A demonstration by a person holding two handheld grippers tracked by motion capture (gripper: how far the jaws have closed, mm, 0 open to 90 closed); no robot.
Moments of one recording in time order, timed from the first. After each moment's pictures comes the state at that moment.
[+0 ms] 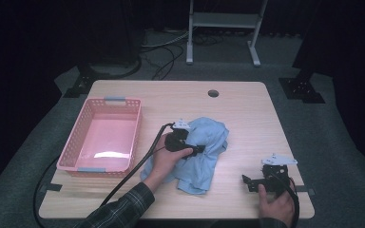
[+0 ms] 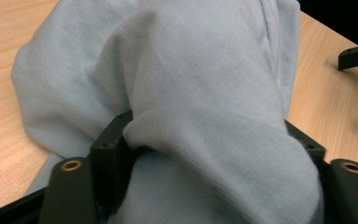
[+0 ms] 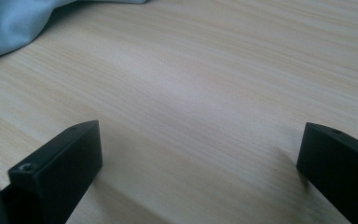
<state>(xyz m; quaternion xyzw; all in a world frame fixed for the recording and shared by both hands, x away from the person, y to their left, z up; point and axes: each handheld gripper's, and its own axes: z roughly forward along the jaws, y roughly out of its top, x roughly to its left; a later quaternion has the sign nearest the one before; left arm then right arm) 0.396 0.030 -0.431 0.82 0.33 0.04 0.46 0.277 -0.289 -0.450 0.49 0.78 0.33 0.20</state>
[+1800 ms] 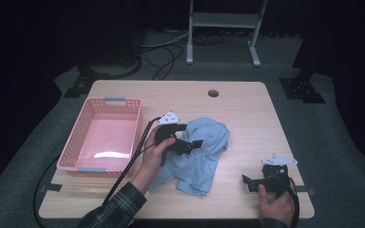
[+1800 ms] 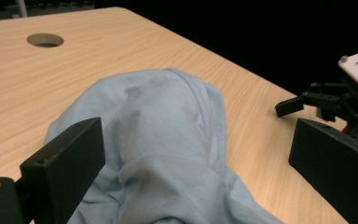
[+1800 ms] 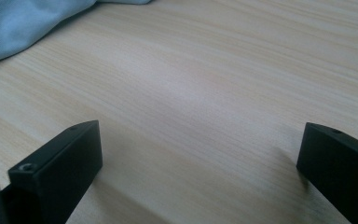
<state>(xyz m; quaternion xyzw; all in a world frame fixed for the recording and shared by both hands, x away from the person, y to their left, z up) 0.376 0.058 -0.382 0.78 0.28 0.06 0.56 0.277 -0.289 -0.450 0.49 0.78 0.33 0.20</state>
